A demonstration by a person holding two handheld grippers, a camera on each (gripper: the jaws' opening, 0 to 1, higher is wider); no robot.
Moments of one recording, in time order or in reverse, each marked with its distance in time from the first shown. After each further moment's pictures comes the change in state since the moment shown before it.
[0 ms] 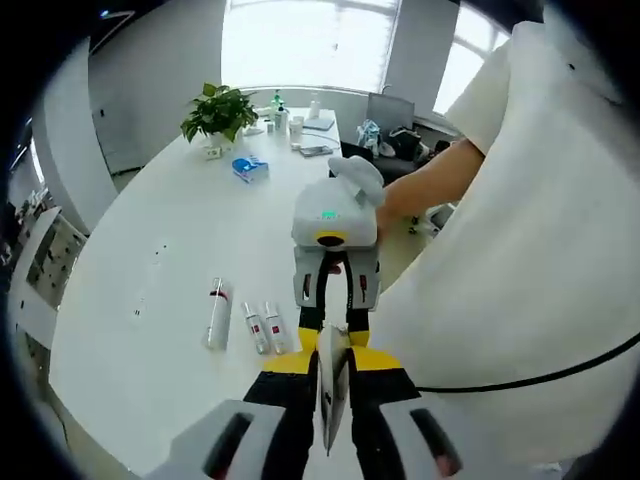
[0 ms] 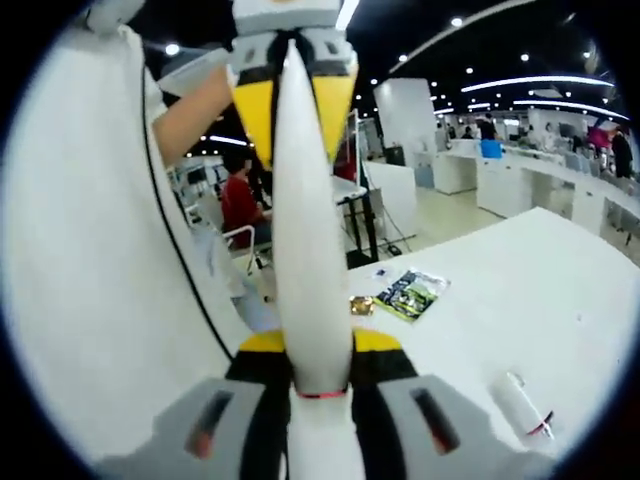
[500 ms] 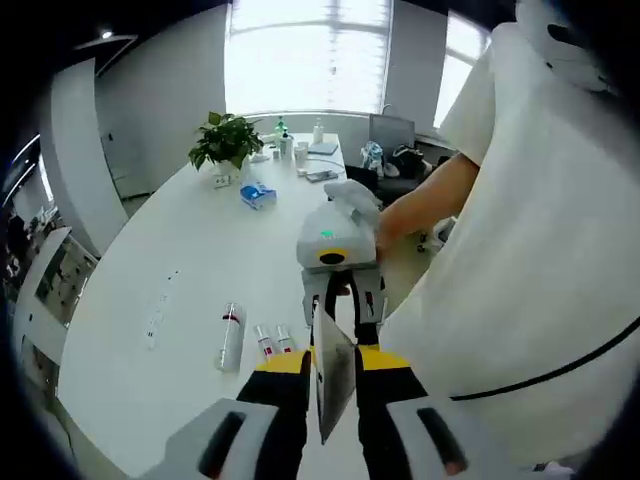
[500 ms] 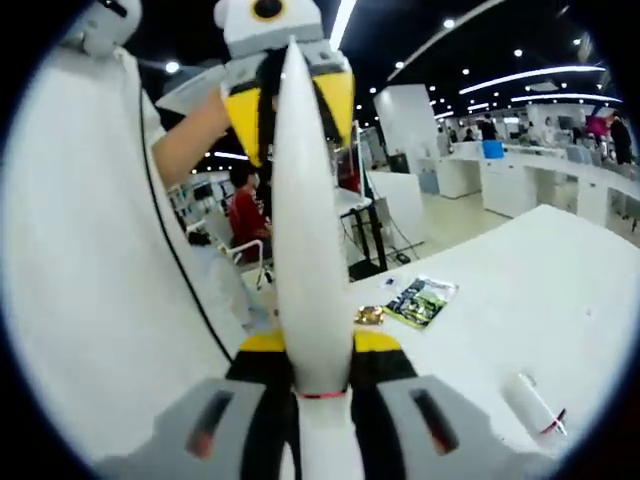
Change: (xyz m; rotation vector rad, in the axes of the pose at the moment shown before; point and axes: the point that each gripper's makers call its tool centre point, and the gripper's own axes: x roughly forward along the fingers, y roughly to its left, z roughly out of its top) left arm -0.002 0.000 0.013 0.033 -0.086 0.039; right arm -0.001 0.008 0.009 0.041 -0.048 0.035
